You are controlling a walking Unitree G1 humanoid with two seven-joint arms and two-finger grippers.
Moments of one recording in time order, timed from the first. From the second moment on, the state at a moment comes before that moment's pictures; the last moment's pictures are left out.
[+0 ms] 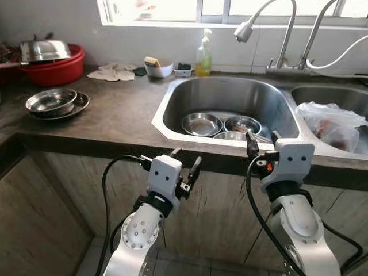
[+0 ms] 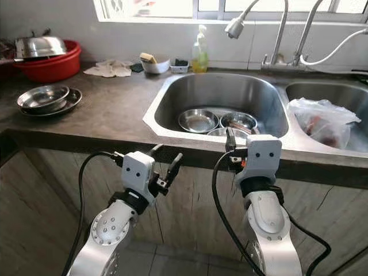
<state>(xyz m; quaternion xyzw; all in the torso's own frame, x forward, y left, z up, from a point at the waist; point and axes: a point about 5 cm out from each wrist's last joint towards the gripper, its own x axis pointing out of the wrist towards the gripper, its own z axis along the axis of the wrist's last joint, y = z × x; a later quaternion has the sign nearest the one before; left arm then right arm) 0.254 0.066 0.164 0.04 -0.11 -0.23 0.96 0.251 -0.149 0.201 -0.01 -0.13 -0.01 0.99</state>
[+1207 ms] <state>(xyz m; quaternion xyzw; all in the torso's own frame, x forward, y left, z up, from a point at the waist) 0.252 0.059 0.163 0.03 -0.11 -0.24 0.96 0.251 -0.147 0.190 -0.02 -0.11 0.00 0.99</state>
